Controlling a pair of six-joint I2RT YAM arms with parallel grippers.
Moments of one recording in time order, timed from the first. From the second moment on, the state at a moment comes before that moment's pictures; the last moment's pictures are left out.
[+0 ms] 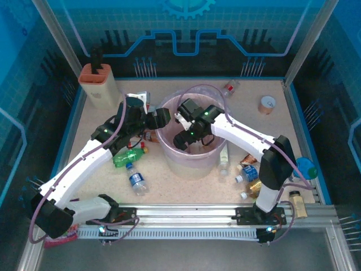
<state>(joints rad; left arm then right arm) -0.51 1.18 1.14 -0.51 -0.05 -0.59 0.77 1.75 1.55 -0.99 0.00 0.13</state>
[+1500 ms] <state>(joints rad) -0.51 1.22 1.17 -0.52 -0.05 -0.61 -0.14 1.48 0.96 -0.78 -0.02 0.47</state>
